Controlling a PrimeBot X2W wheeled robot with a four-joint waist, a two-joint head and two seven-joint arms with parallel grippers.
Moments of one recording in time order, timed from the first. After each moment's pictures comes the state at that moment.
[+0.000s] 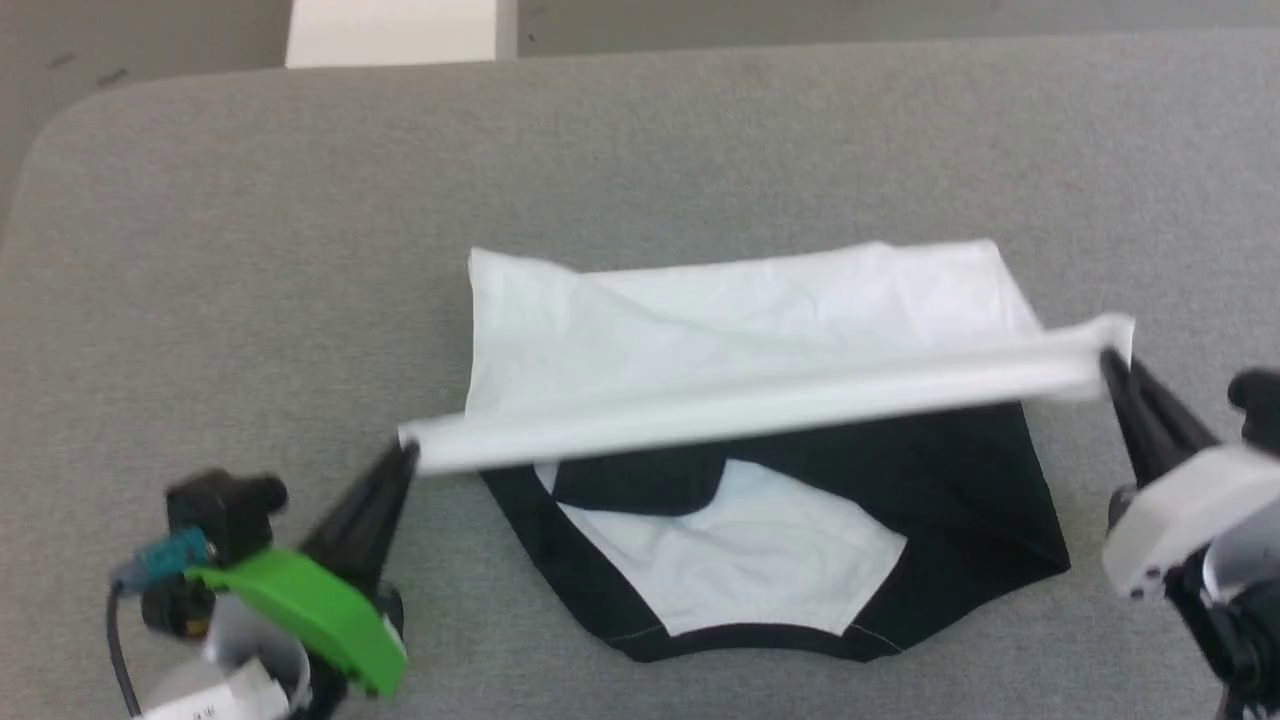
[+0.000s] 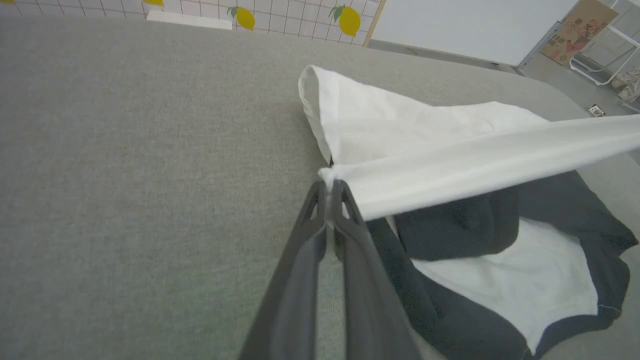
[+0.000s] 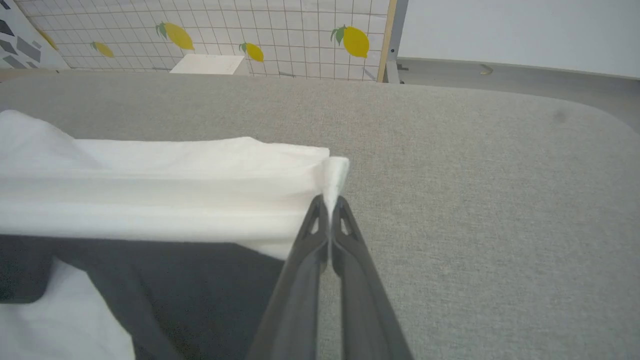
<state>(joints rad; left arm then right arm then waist) -0.10 0.56 -0.42 -0.12 -0.79 0.05 -0.03 -0.12 -0.23 -0.09 -0.13 0.24 0.13 0.32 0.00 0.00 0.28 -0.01</state>
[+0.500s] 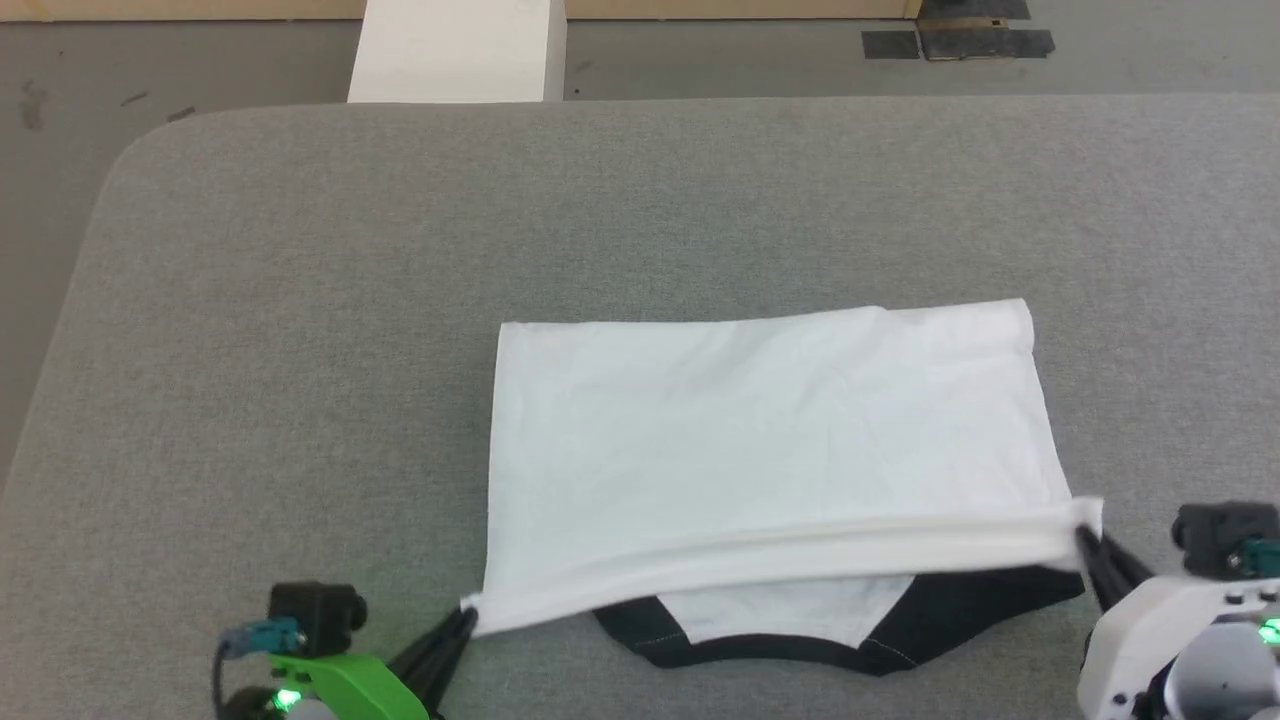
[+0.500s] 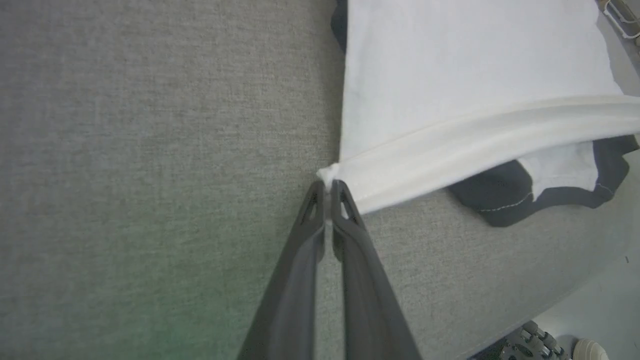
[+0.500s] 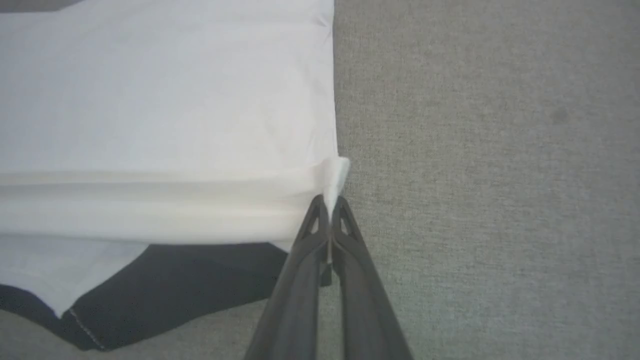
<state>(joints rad) 0.01 0.53 -0.53 0.00 -0.88 0.03 0.10 0.08 -0.15 -0.13 -0.08 0.18 0.13 0.41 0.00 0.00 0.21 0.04</state>
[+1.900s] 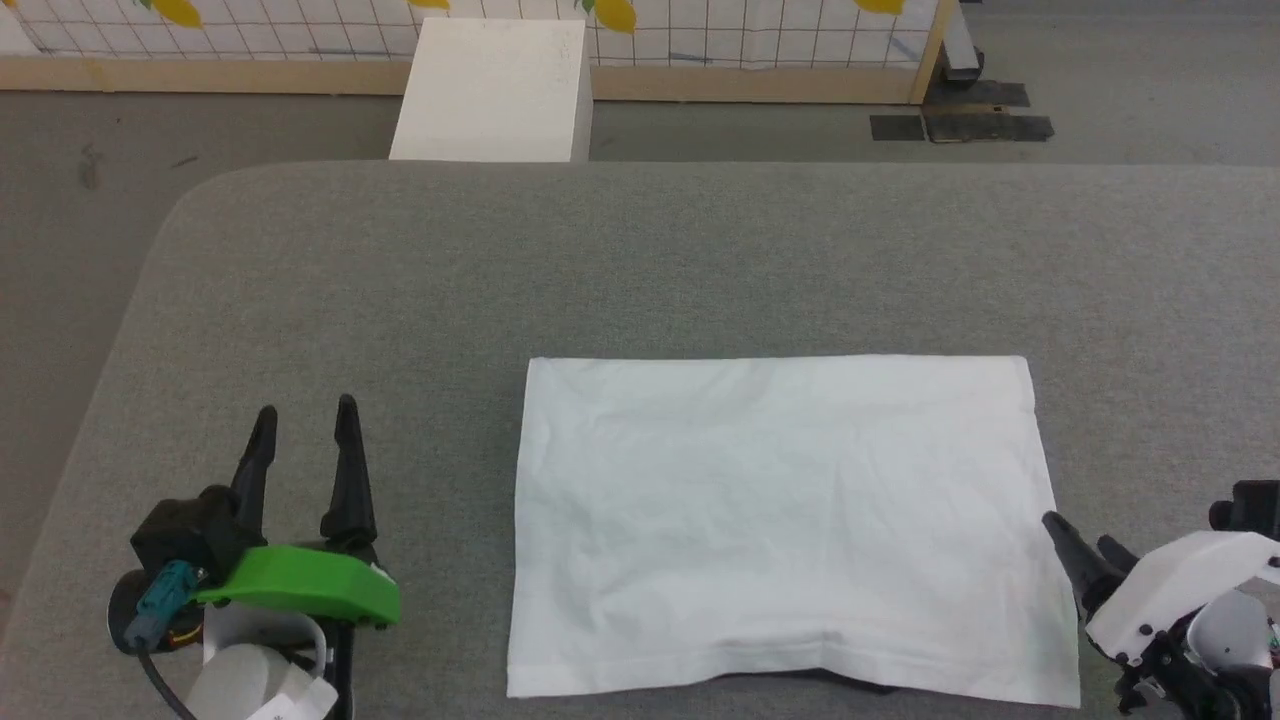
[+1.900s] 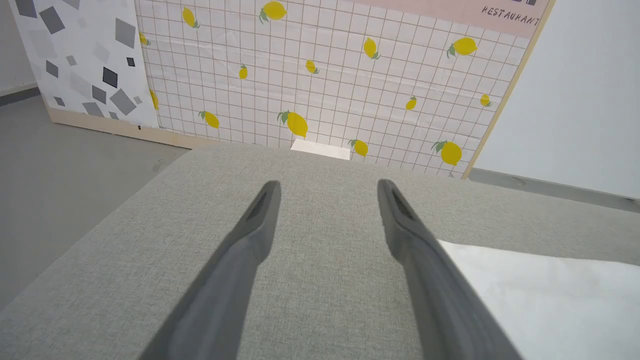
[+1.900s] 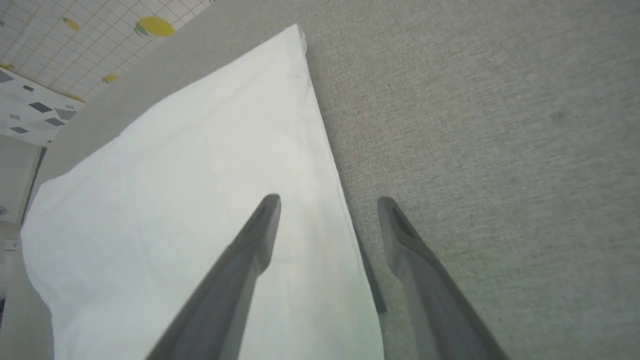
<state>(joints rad) -0.10 0.23 -0.12 0.12 -0.44 0.05 -0.26 -0.07 -0.05 -0.31 0.15 0.46 0.13 0.53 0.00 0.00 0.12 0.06</state>
